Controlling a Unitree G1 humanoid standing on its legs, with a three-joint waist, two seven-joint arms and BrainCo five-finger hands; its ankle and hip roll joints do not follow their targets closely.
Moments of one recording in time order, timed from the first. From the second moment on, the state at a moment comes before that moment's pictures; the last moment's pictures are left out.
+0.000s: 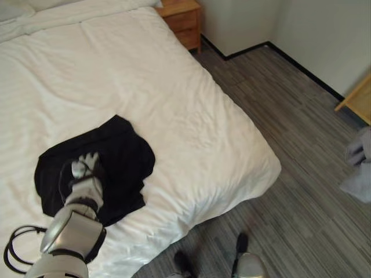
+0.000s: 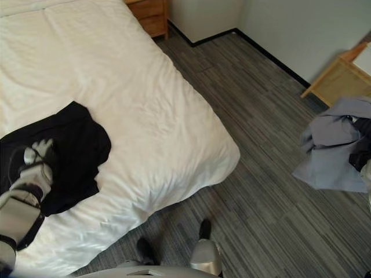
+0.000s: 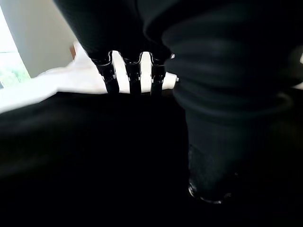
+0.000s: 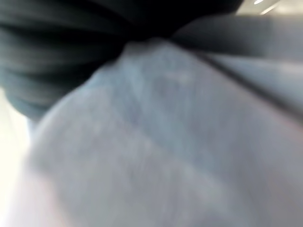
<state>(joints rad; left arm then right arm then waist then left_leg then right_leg) -0.63 0.66 -0.42 1.34 0.59 0.09 0.31 -0.08 -1.07 -0.23 0.40 -0.02 -0.10 -0.32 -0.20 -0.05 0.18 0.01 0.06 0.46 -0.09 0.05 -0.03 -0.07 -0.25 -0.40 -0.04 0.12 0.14</state>
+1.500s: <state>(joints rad) -0.48 0.46 -0.22 -0.04 0.03 -0.11 0.36 -0.19 -0.76 -0.12 0.05 -0.16 -0.08 -0.32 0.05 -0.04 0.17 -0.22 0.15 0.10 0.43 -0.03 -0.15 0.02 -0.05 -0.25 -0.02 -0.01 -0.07</state>
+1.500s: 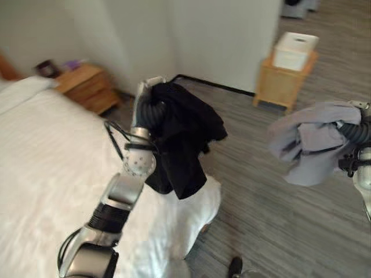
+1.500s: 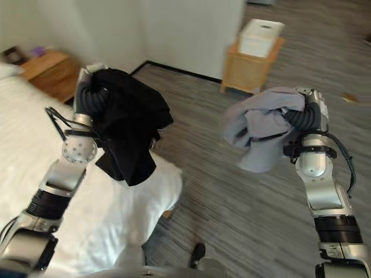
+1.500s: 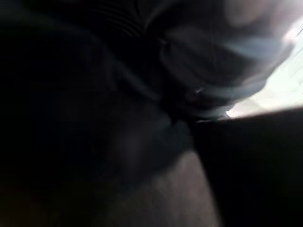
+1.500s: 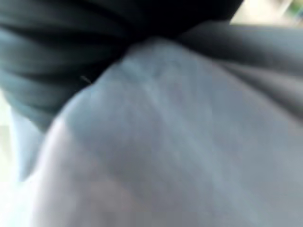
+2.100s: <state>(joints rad) -0.77 0.40 -0.47 0.13 -0.11 -0.06 0.42 -0.56 -0.75 0.20 0.00 -0.28 -0.03 -0.36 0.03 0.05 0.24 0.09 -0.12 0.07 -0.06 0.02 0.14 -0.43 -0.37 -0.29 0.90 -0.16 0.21</state>
